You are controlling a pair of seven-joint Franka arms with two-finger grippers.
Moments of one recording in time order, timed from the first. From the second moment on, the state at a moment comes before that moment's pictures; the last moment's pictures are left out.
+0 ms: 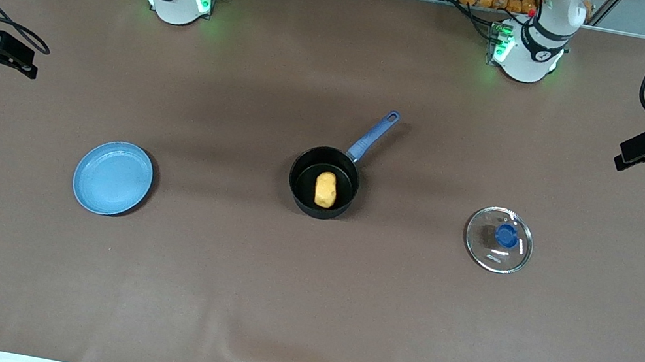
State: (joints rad) left arm 0.18 0.00 -0.28 -1.49 -0.02 1.48 -0.33; right arm 0.00 0.06 -0.02 -1.52 0.00 1.50 -0.11
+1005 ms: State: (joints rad) left arm 0.22 -0.05 -0.27 -1.55 -0.02 1.48 -0.05; right arm 0.11 -0.07 -0.13 -1.72 0.01 1.61 -0.11
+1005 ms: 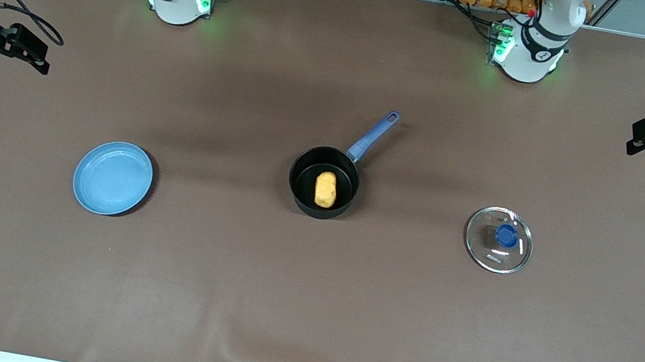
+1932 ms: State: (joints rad) left arm 0.22 -0.07 -0.27 -1.57 -0.02 1.48 -0.05; right arm 0.11 -0.07 -0.13 -1.72 0.01 1.60 -0.11
